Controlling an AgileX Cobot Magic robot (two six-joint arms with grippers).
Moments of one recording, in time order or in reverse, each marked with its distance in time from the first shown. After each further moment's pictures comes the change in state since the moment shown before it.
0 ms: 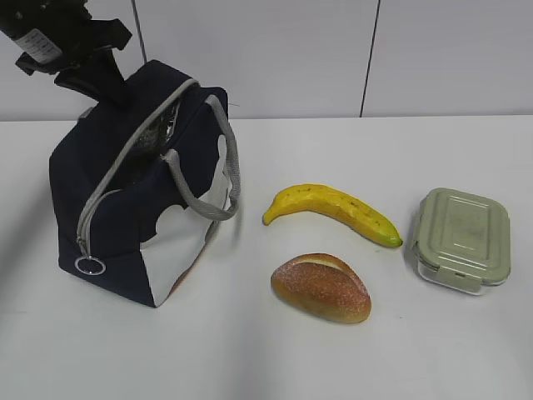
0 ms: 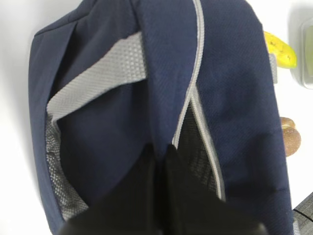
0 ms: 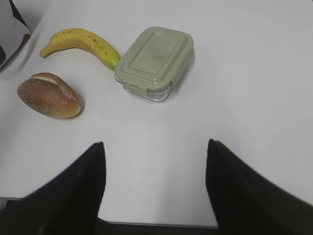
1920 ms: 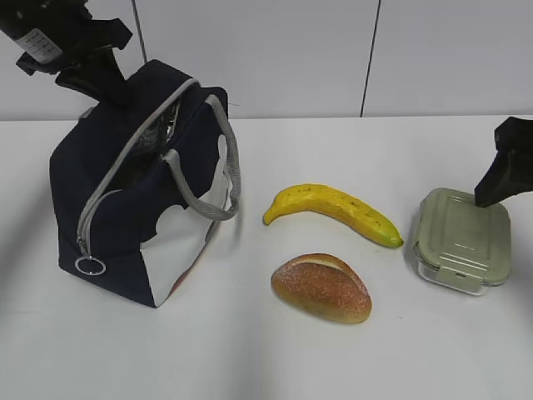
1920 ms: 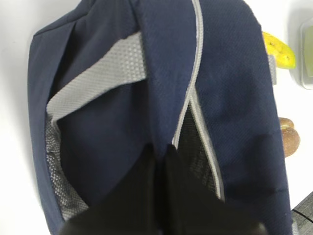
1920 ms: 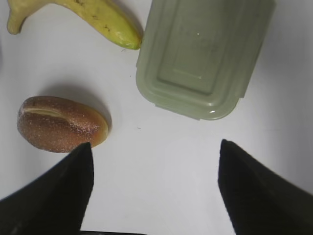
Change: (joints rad) left arm 0.000 0.000 0.000 -0.003 0.000 0.000; right arm -0.036 1.359 -0.499 0.234 -0.175 0.050
